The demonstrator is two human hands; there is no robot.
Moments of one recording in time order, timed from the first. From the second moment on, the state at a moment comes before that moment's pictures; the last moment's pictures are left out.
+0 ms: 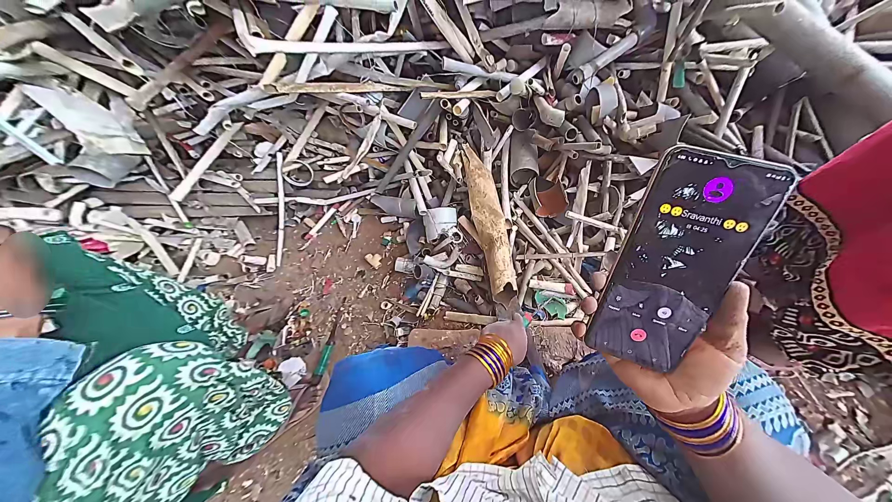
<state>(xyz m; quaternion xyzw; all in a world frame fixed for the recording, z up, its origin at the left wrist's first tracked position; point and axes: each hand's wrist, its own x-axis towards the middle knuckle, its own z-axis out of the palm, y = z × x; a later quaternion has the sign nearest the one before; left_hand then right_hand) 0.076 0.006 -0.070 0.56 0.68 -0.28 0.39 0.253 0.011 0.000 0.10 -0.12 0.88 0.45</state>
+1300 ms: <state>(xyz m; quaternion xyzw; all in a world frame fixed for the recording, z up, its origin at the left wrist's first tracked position) 0.076 0.002 -0.071 0.58 0.66 -0.31 0.38 0.253 0.009 -0.003 0.09 -0.12 0.88 0.45</state>
